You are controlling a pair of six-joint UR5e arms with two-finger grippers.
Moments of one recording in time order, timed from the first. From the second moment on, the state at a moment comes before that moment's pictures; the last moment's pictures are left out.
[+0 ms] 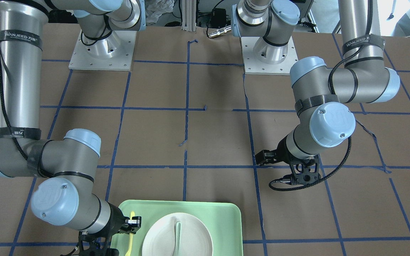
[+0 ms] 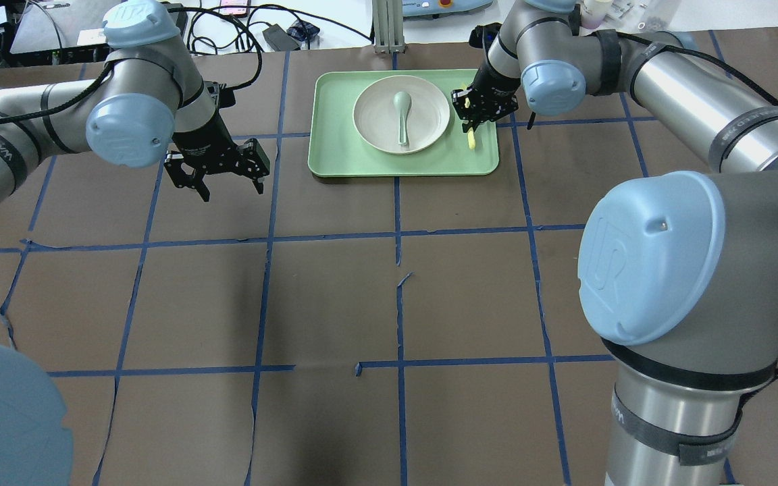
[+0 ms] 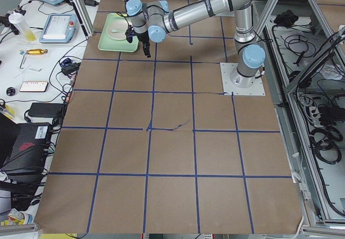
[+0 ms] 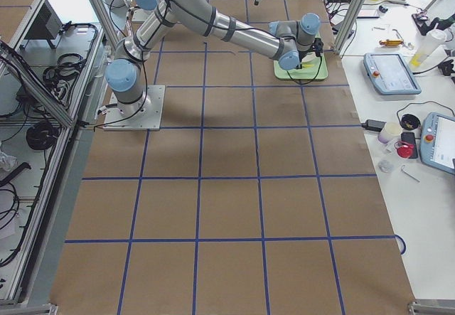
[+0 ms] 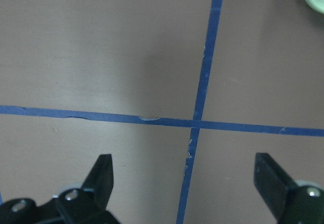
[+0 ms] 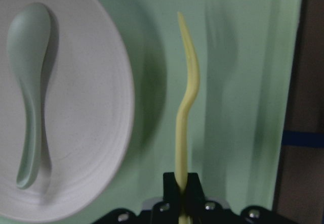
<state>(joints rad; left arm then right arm) -1.51 -1.96 -1.62 -1.28 1.55 -0.05 1.60 -0.79 1.25 -2.09 -1.31 -0.01</state>
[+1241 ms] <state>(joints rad) -1.51 -1.91 -1.61 -1.35 1.62 -0.04 1.60 -0.96 1.31 -1.94 -1.44 -0.01</state>
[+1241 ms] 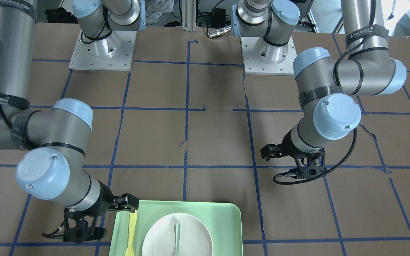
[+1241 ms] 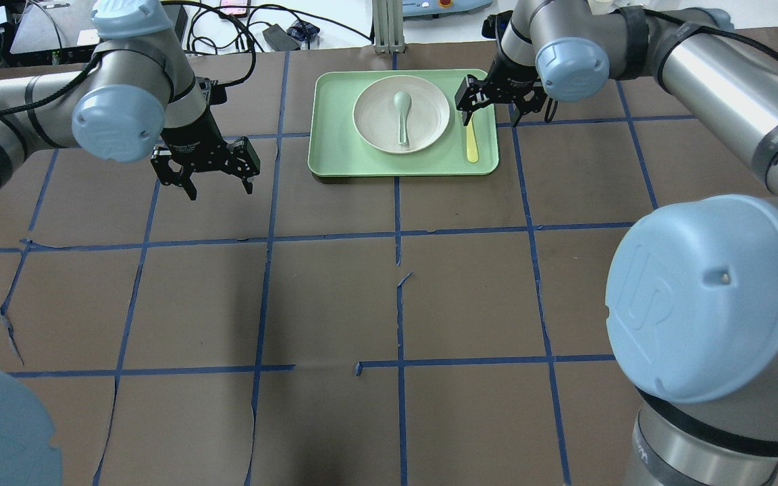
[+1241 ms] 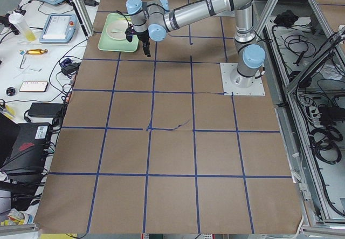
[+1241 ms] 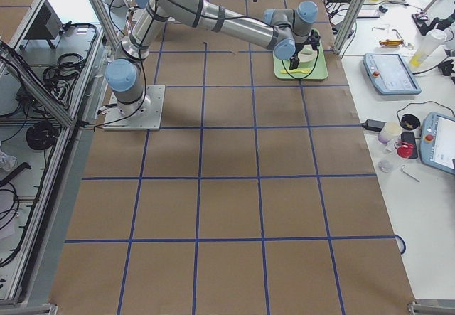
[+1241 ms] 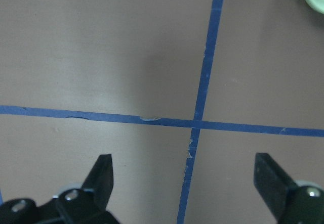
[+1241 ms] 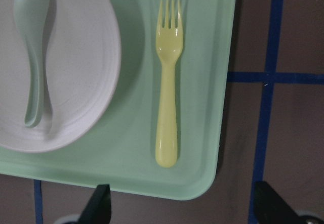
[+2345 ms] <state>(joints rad) -1.50 -1.76 -1.32 -1.81 1.69 0.00 1.63 -1.35 1.35 -1.48 -1.59 -0.04</state>
